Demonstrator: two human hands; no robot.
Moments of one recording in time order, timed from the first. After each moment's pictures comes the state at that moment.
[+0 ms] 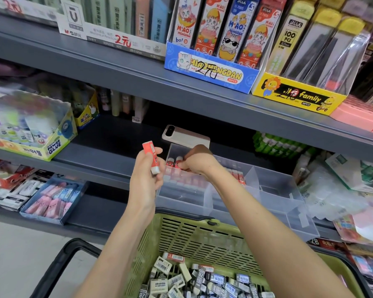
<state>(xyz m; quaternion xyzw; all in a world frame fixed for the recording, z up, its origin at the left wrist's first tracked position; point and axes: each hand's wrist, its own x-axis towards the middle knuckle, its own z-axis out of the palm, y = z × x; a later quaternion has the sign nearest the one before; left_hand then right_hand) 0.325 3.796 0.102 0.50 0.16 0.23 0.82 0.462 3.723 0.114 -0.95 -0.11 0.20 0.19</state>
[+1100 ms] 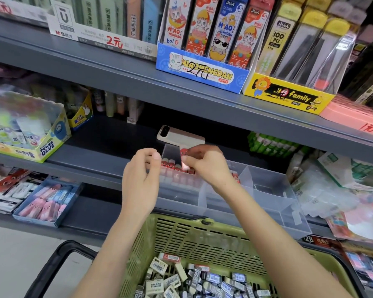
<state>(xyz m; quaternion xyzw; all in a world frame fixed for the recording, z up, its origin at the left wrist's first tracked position) 0.325 3.797 0.091 0.77 0.18 0.28 0.54 0.421 3.681 0.132 -0.88 -0.17 0.06 0.43</state>
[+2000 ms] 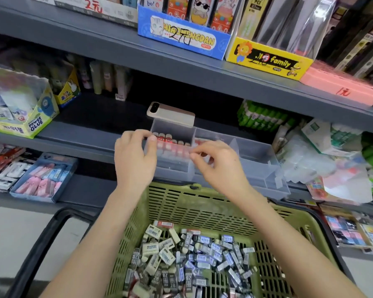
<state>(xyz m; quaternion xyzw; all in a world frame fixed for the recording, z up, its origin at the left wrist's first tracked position) 0.316 3.786 0.093 0.86 0.19 0.28 0.39 0.356 3.617 0.138 -0.89 -0.33 -0.12 0.29</state>
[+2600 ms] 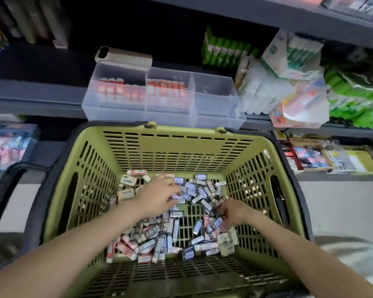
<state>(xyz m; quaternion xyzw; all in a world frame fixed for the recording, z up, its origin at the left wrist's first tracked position) 0.241 3.663 -0.032 0.94 -0.23 -0.14 0.19 0.263 3.410 -0.038 -0.88 -0.07 0.47 -0.01</state>
